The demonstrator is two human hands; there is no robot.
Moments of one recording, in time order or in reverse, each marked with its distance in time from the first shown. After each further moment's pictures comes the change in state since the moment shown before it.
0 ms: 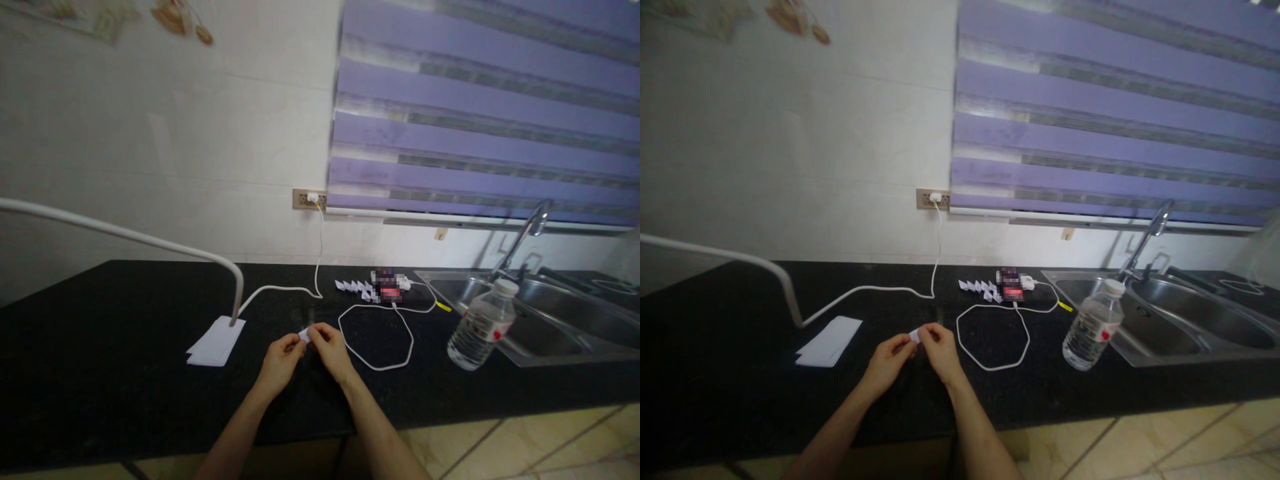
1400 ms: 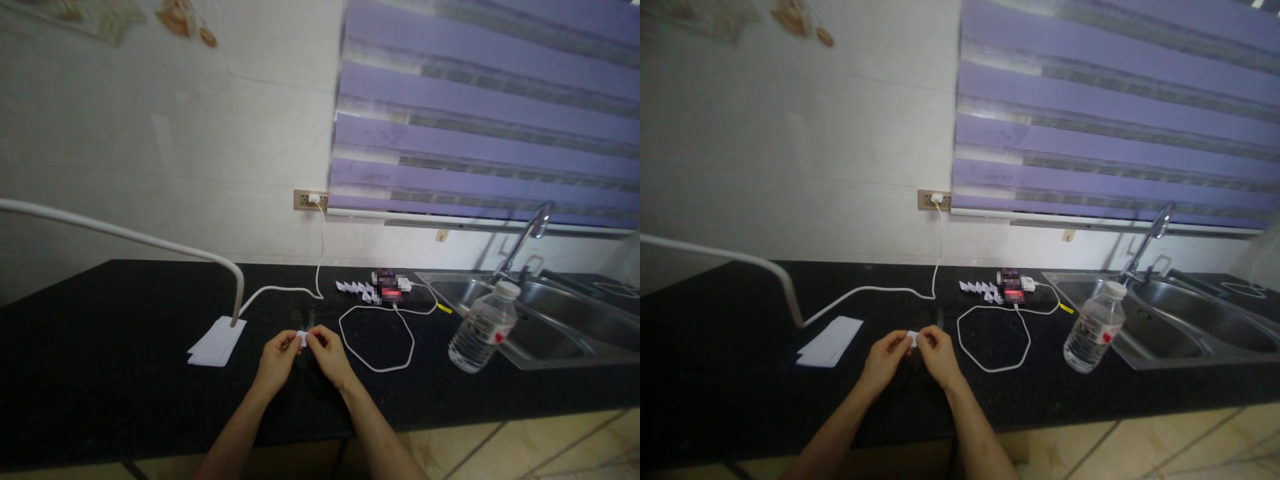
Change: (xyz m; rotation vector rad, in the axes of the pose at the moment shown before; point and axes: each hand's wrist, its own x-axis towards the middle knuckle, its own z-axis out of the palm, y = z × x) left_hand 0.001 0.001 -0.003 -0.088 0.118 -0.002; right_hand -0.005 -0.002 0.001 -0.142 -0.063 -0.136
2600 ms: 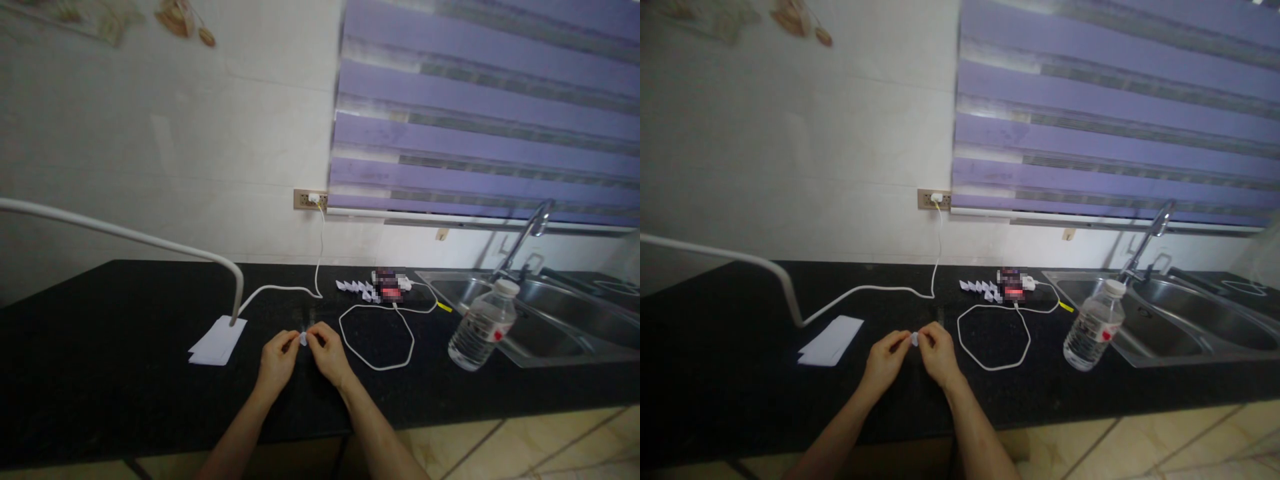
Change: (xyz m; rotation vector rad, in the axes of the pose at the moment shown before) left_hand 0.002 -0.010 -0.001 0.234 0.098 0.222; right_hand 0.000 -0.001 0.000 -0.171 0.038 -0.162
